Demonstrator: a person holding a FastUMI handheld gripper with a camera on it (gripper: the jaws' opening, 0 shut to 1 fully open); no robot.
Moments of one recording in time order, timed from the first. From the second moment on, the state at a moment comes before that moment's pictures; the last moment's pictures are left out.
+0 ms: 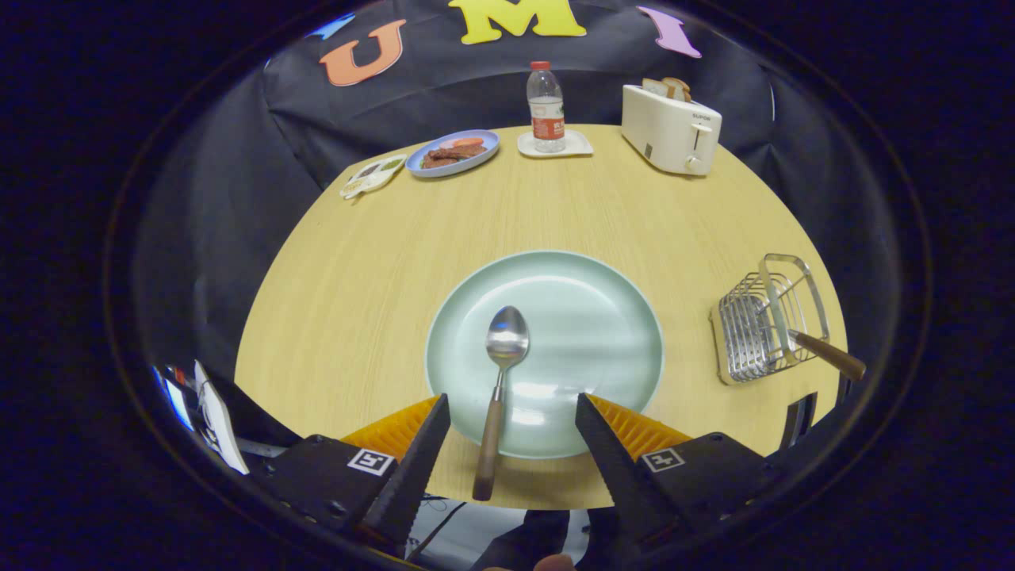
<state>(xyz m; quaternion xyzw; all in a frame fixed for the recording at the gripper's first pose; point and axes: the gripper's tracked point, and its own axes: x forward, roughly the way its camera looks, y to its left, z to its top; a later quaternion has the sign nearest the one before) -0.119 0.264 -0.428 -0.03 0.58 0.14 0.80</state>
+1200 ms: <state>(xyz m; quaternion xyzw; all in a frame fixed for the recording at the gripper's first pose) -0.113 0.244 -0.400 -0.05 0.66 0.13 0.74</state>
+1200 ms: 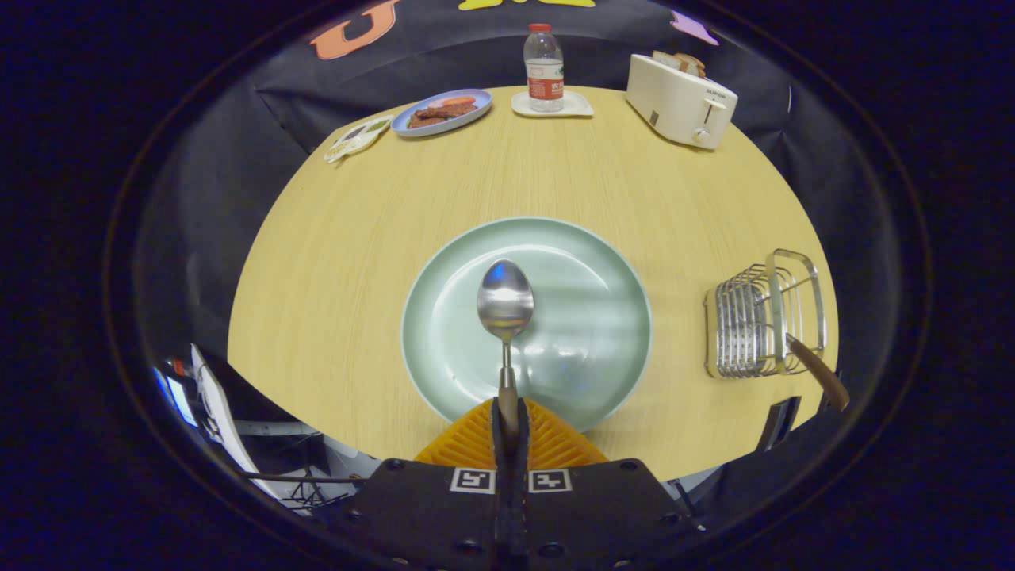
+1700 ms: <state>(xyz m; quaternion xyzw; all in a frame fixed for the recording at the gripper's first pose) -0.086 0.134 -0.276 -0.03 0.71 0.10 0.69</state>
